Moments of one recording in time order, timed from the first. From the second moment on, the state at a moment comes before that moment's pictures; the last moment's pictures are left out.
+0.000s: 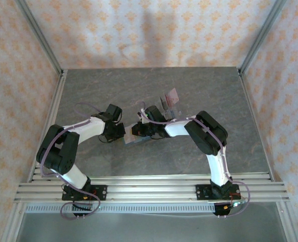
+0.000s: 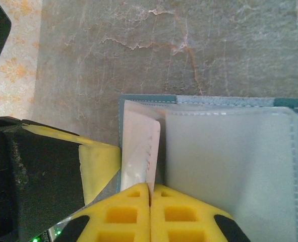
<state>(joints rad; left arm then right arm) -0.33 1.62 0.85 -0.51 0.11 -0.75 0.75 2.06 1.11 0.23 -0.57 0.74</state>
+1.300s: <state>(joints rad) -0.33 1.61 0.83 -0.48 0.11 -0.72 0.74 2.00 1.42 -0.48 -0.22 0.35</state>
